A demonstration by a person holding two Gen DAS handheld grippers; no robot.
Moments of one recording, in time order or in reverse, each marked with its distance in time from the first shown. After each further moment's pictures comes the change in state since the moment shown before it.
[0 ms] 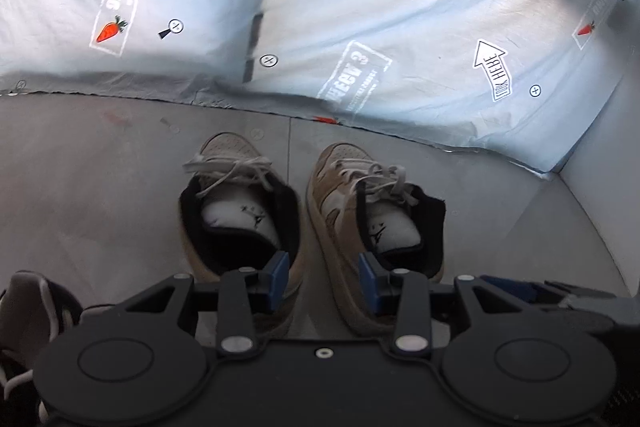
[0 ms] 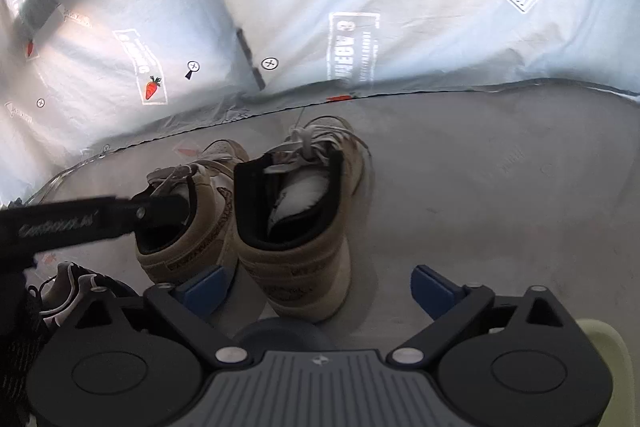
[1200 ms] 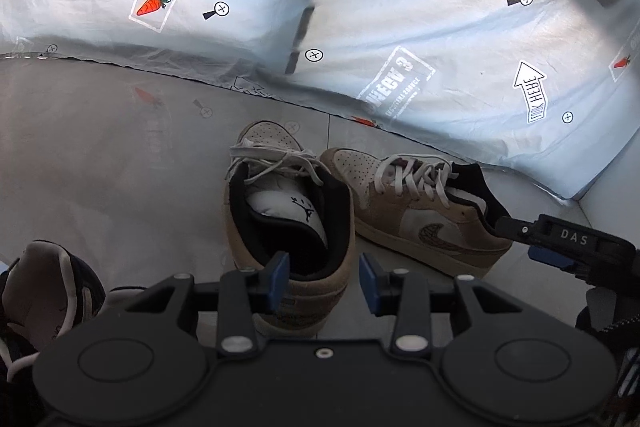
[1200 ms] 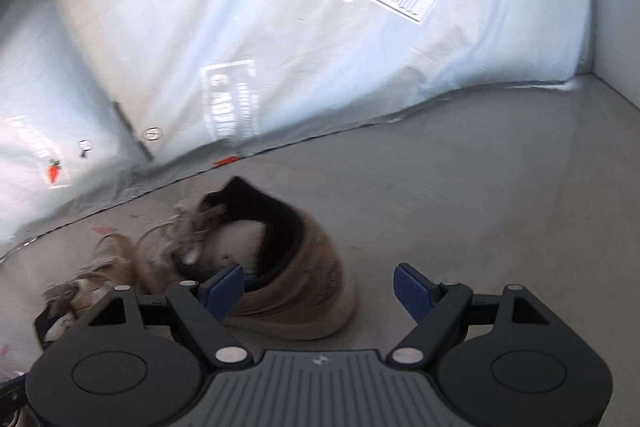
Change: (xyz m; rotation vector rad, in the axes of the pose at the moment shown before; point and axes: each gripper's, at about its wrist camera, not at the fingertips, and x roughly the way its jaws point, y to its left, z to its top) left arm 0.009 0.017 0.004 -0.107 -0.006 0.012; right arm 0.018 -0.069 0.041 0.160 -0.101 -0.119
